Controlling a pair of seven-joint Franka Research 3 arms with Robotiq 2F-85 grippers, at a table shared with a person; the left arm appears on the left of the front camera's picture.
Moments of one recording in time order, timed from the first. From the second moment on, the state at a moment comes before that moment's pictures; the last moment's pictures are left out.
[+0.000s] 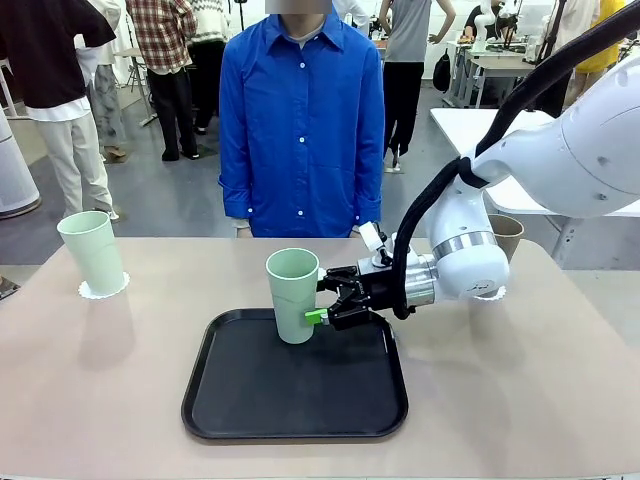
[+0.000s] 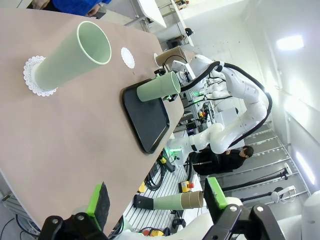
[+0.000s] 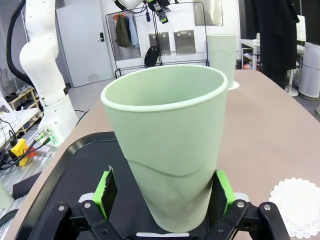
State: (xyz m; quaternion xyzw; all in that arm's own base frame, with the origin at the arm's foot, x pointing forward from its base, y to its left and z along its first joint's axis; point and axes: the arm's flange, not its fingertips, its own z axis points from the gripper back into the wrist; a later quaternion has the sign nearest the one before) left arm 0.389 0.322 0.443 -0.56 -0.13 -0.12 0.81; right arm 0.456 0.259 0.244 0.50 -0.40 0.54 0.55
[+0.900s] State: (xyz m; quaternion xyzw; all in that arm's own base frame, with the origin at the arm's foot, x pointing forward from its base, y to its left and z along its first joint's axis) left arm 0.389 0.322 0.443 -0.56 -0.13 -0.12 0.81; right arm 0.467 0.281 0.239 0.51 -0.39 0.54 0.54
